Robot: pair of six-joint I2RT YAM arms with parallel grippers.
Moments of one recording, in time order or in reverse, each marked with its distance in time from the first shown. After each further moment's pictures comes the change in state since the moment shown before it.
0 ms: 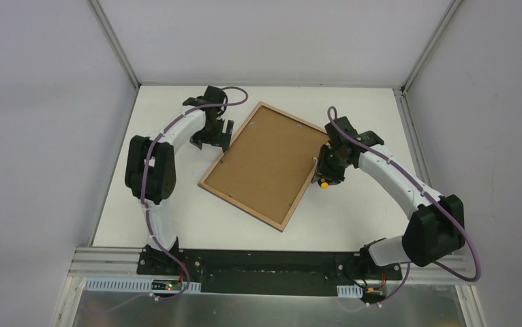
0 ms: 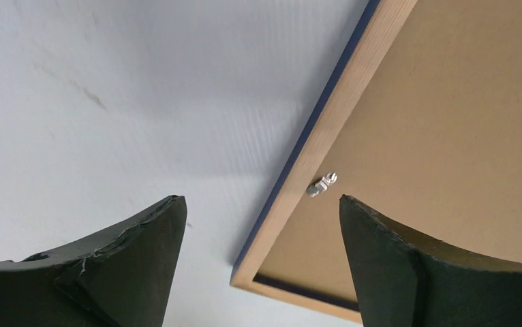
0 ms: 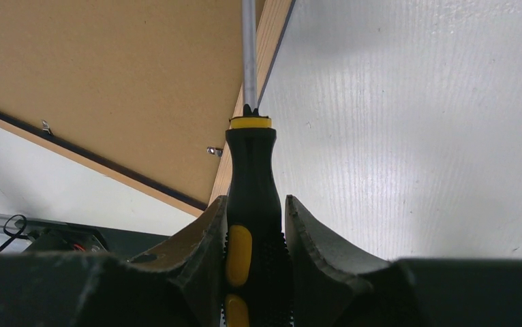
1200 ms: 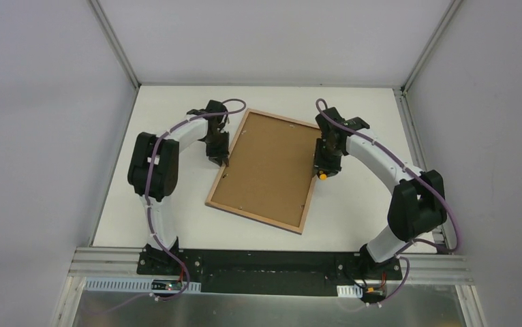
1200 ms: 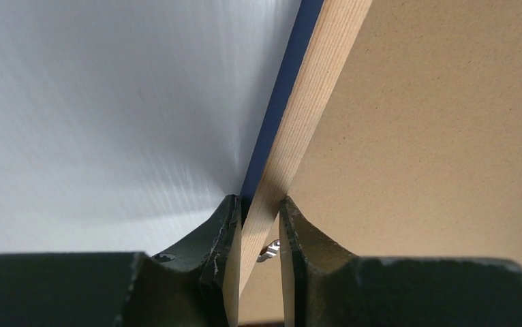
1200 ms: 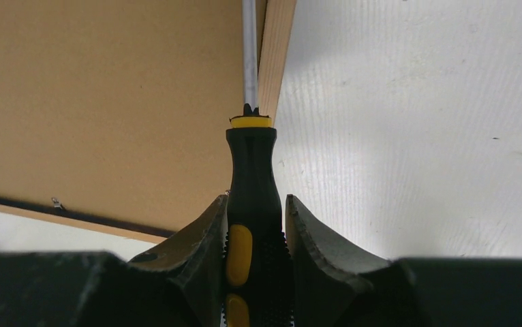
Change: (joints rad) left arm 0.021 0.082 -0.086 0.080 0.228 -0.164; right arm 0.000 0.198 0.151 -0.054 0.087 -0.060
